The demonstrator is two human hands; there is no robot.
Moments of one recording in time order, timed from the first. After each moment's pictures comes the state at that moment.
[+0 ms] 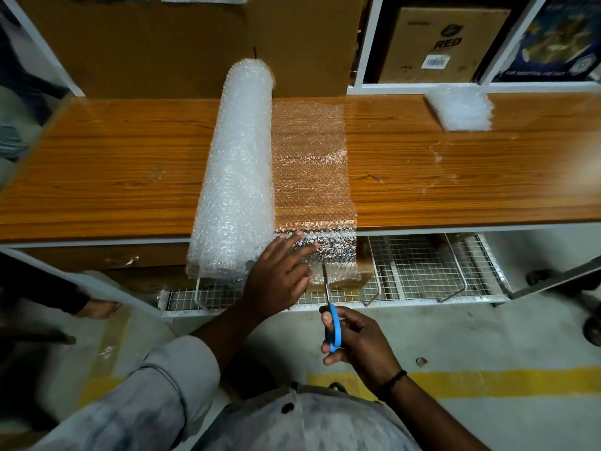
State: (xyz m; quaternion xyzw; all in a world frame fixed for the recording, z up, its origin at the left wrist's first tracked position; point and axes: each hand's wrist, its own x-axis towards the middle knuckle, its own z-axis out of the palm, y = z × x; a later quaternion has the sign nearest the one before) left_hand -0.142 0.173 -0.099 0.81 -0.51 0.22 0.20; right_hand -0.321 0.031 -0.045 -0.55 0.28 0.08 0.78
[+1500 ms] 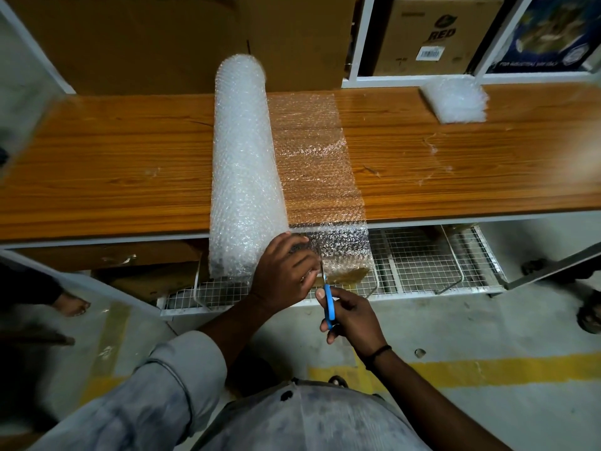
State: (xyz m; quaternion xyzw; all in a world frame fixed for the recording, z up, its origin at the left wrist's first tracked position) left_hand -0.151 0.159 -0.089 0.80 -0.50 0.22 0.26; right_hand -0.298 0.028 -0.072 -0.62 0.28 0.03 0.73
